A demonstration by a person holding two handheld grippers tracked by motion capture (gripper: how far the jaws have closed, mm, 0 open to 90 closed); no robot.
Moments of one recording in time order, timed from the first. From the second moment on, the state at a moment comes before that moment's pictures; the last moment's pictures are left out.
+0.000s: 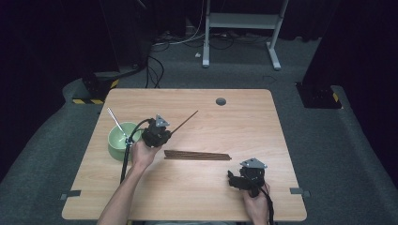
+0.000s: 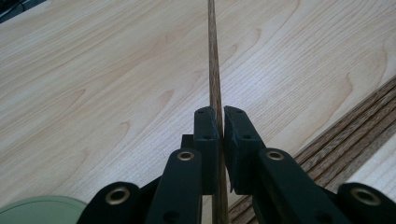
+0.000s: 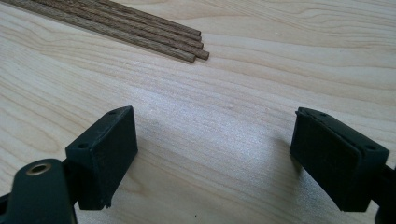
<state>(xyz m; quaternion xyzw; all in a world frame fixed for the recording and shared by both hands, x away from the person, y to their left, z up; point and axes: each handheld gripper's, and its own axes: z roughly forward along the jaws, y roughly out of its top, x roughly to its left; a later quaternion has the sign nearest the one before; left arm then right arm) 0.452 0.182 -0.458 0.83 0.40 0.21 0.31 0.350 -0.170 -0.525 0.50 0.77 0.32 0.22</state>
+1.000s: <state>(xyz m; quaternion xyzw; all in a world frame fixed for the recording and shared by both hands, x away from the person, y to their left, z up) 0.432 0.200 -0.438 0.83 0.39 0.21 0.34 0.350 -0.170 -0.525 0.50 0.77 0.32 0.22</state>
